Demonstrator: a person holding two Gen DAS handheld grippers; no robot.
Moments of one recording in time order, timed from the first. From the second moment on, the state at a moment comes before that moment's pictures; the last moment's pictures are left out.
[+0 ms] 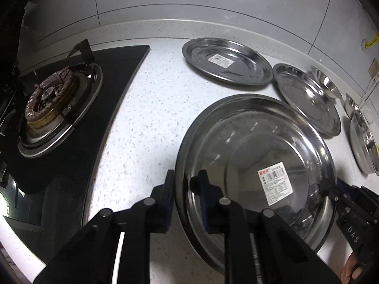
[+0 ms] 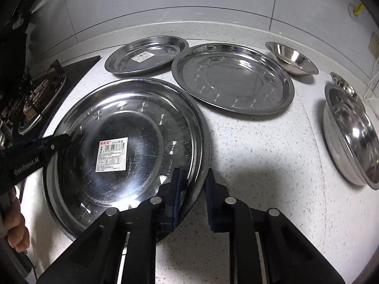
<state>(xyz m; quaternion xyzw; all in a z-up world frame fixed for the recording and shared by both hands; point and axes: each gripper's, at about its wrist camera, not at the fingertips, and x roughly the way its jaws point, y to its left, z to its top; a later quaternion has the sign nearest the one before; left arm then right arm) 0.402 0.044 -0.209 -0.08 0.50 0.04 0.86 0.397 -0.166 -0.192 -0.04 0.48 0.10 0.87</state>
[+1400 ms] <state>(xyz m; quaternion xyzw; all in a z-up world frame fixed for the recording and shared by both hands) 0.288 0.036 -0.091 -0.08 0.50 -0.11 0.85 0.265 -0.187 -0.072 0.00 0.49 0.03 0.87</state>
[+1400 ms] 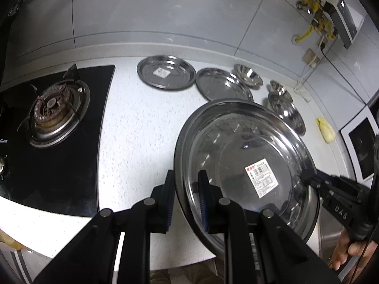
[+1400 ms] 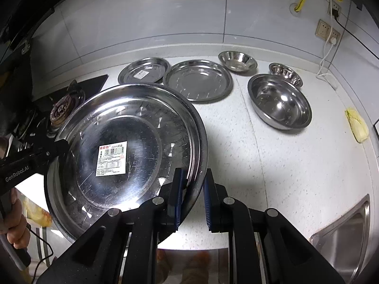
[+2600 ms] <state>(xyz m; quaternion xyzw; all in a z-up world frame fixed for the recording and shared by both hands) 0.296 -0.037 -0.194 -0.07 0.56 -0.06 0.82 0.291 -0.260 -0.173 -0.05 0.54 0.09 0.84</state>
